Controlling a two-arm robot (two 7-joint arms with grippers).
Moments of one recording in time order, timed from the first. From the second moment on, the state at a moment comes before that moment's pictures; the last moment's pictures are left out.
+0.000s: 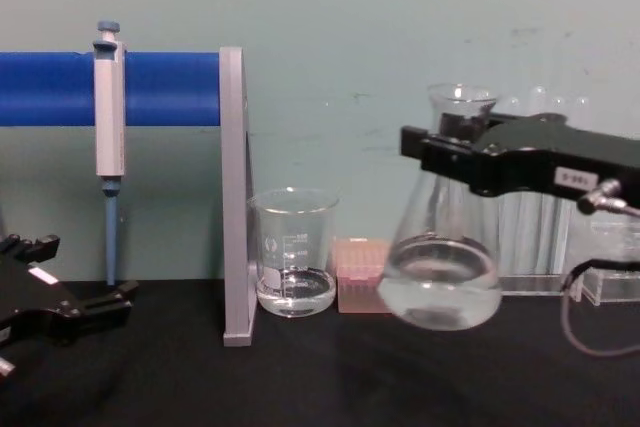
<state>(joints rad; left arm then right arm) -0.20 0.60 0.45 -1.41 -0.25 -0.12 0.03 0.30 0.41 -0.40 -1.58 0.37 0.02 0.44</state>
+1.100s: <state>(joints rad) -0.20 0.60 0.45 -1.41 -0.25 -0.12 0.03 0.34 0.43 -0.58 -1.62 0.43 0.02 0.61</state>
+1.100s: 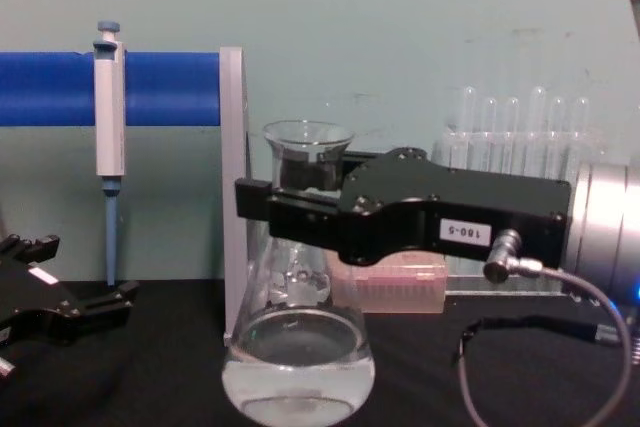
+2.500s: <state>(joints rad) -0.20 0.60 0.45 -1.41 -0.25 -0.12 0.03 0.32 0.44 -0.47 -1.58 0.42 0.00 0.45</state>
